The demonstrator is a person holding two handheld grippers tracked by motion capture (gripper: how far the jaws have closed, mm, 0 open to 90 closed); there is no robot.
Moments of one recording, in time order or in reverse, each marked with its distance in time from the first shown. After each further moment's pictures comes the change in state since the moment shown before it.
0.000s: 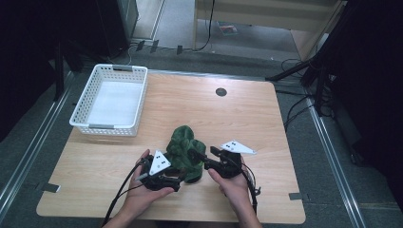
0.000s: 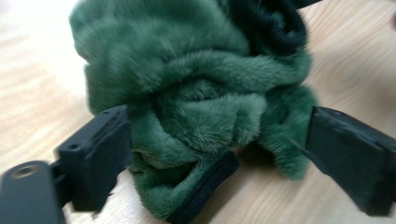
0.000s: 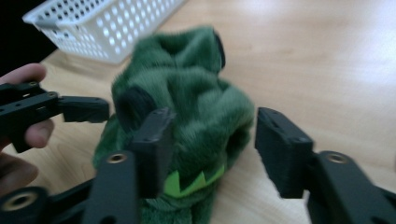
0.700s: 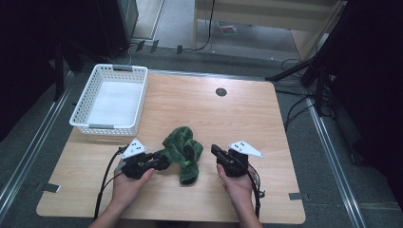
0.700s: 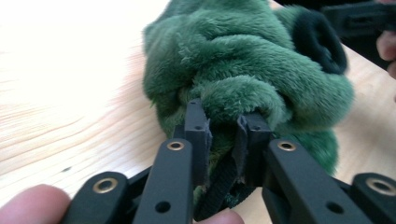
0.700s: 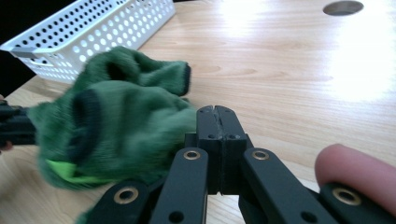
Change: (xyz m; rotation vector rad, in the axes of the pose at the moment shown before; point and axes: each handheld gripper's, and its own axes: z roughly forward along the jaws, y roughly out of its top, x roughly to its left) left arm 0.063 -0.004 -0.027 -0.099 -0.122 -0.241; right arm -0.013 -0.001 -0.011 -0.104 -0.080 0.028
